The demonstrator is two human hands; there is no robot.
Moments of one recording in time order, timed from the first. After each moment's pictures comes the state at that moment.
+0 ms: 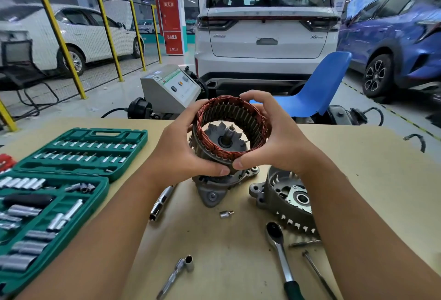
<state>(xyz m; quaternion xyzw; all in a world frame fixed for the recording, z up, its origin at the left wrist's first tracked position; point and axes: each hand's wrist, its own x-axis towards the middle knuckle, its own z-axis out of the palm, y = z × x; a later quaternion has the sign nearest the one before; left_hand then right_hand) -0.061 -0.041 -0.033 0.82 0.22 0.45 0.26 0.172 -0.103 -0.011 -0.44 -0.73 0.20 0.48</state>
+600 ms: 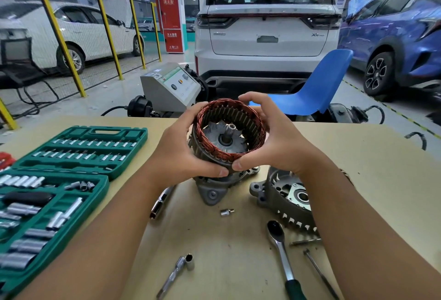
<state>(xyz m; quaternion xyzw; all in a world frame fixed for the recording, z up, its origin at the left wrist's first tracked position) -0.063 -0.039 -0.040 0.83 0.26 0.43 0.25 0.172 -0.101 -0.017 -0.46 -0.74 0.21 0.45</state>
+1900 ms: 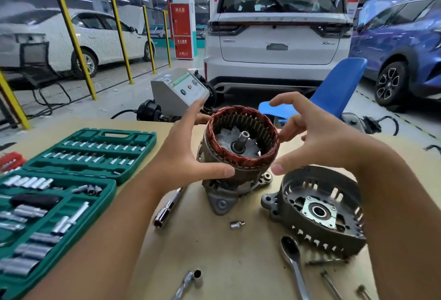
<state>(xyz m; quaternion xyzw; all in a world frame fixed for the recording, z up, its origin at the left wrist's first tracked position) -0.075 -0.041 -0.034 0.81 0.34 0.40 0.27 0.205 -0.112 0.018 -0.57 -0.73 0.20 0.33</state>
